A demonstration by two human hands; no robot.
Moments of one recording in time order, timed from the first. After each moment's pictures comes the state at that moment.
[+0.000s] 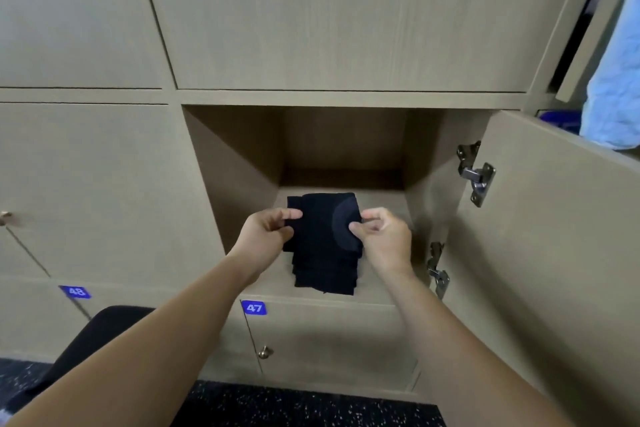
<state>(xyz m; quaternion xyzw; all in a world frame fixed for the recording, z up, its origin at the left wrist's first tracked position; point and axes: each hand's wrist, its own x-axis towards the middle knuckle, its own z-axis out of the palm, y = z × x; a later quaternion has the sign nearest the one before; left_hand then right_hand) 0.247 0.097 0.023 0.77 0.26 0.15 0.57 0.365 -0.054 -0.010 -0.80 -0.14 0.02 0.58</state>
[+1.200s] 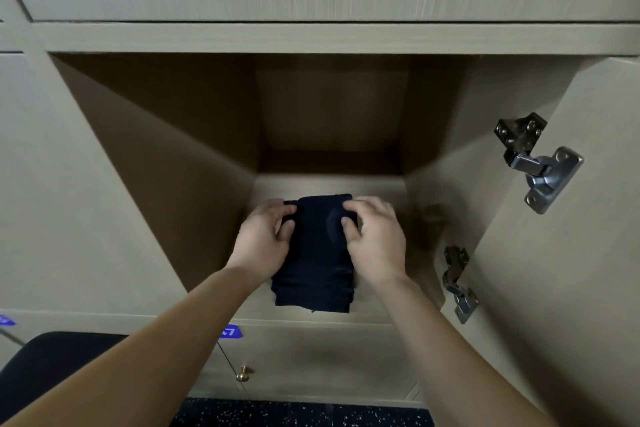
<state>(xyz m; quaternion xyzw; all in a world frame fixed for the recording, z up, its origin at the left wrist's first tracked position) 0.341 0.136 -0.054 0.90 0.20 0.18 0.35 0.433 -0.020 -0.067 -0.88 -0.27 -0.13 0.36</state>
